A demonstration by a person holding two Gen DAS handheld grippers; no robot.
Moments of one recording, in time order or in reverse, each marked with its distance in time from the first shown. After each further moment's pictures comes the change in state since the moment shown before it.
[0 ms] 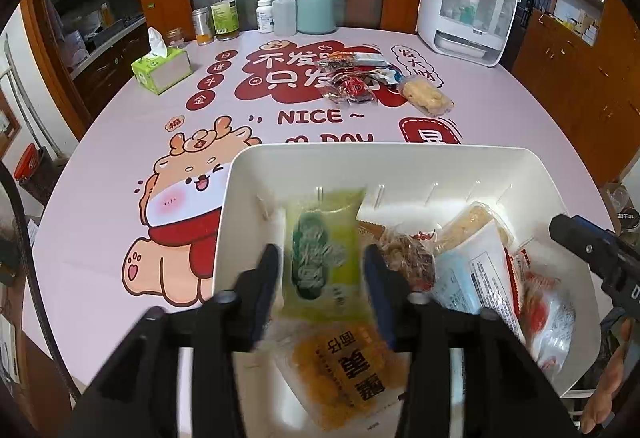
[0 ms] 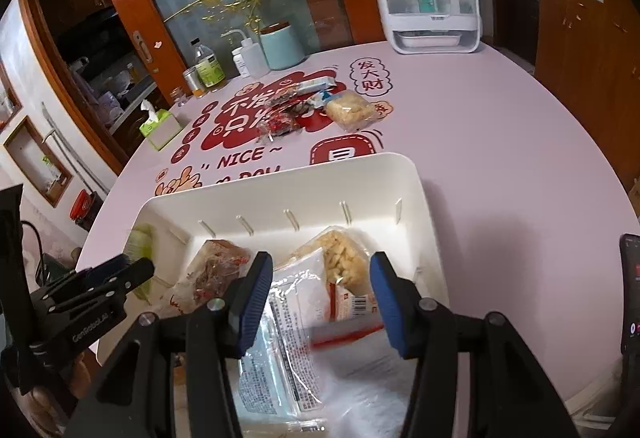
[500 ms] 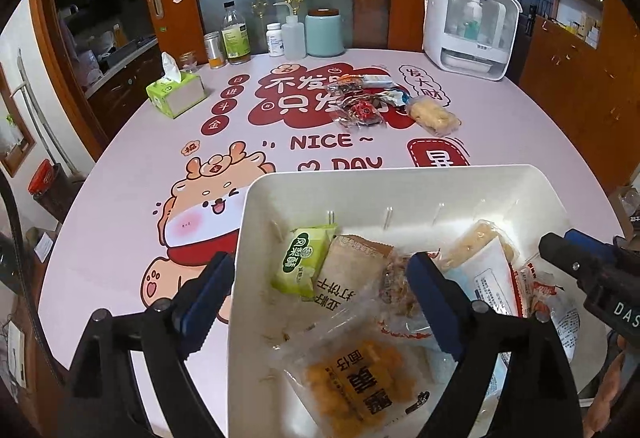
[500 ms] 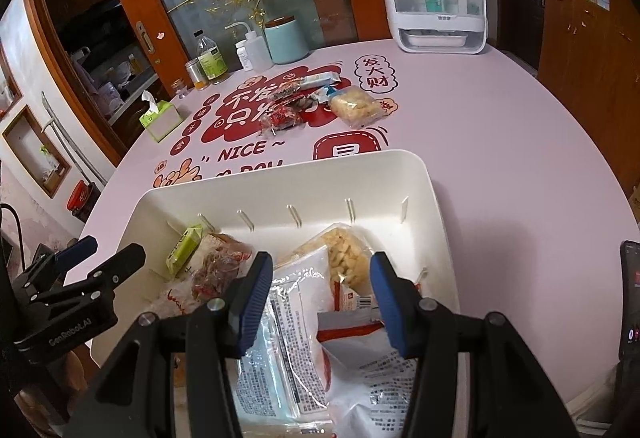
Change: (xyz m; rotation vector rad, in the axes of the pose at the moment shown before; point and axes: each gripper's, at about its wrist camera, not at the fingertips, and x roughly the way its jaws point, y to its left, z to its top) left arm -0.013 -0.004 0.005 0.021 -0.077 0.051; right arm 0.005 0.006 0.000 -0.026 0.013 -0.009
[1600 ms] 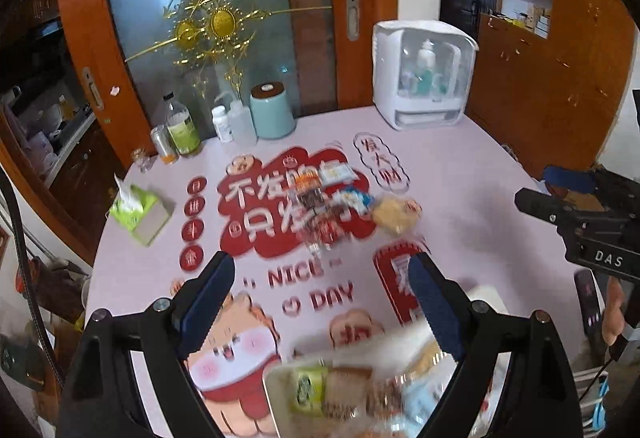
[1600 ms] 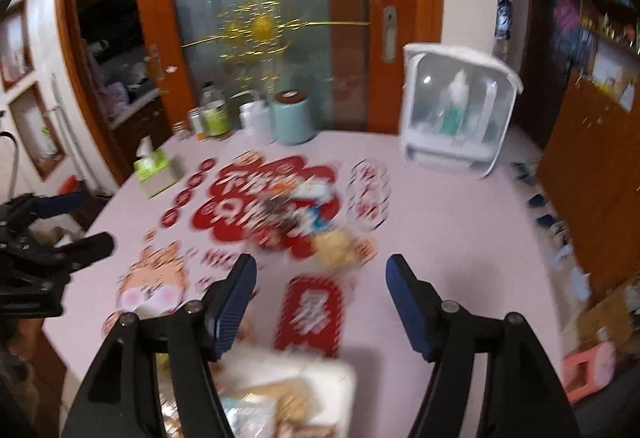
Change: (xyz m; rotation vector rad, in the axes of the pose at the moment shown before) left arm -0.030 -0.011 0.209 0.184 -0.056 -0.125; right arm -0.036 0.004 0.200 -0.210 -0.100 -0.074
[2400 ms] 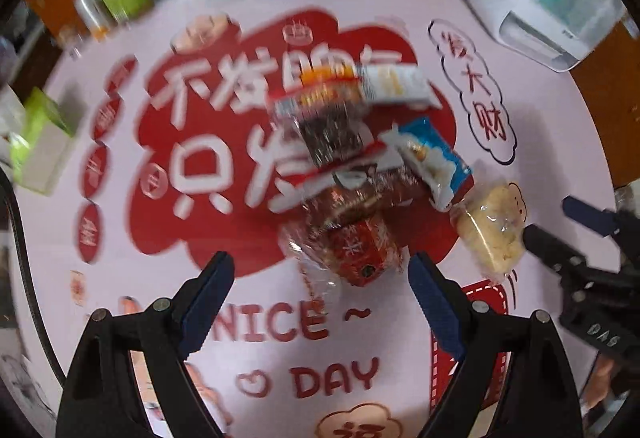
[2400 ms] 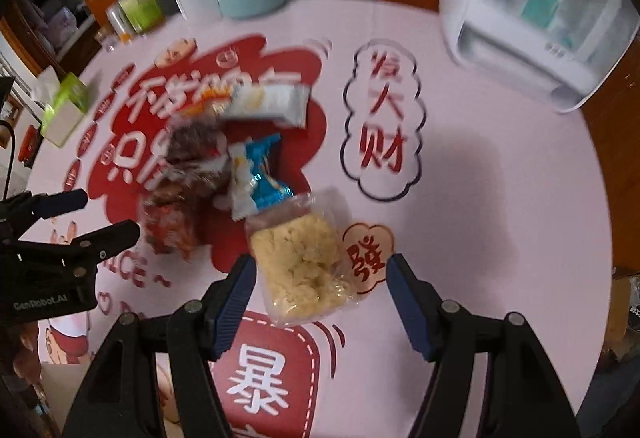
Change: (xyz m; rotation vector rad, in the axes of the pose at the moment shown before) left arm 0.313 0.026 0.009 -0.227 0.515 -0.045; right arm 0.282 -0.027 0.012 0.002 0.480 0.019
